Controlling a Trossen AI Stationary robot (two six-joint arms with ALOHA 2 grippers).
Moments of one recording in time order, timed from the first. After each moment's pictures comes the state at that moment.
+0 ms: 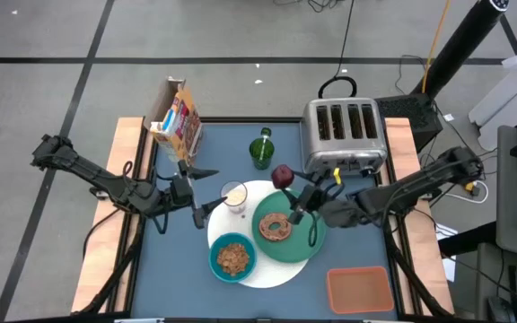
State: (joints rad) left arm -0.44 1.00 0.68 0.29 -0.76 0.05; right arm 0.36 1.35 0.87 0.13 0.99 -0.08
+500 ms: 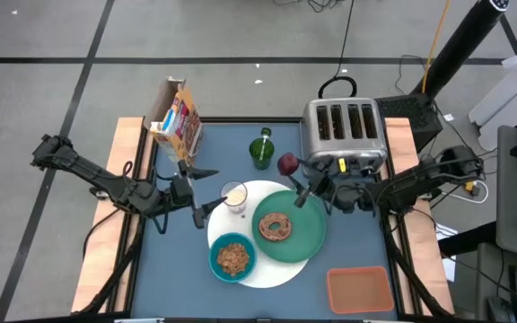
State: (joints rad) left arm -0.44 1.00 0.68 0.29 -0.76 0.05; right arm 0.18 1.35 0.46 0.84 0.81 -0.21
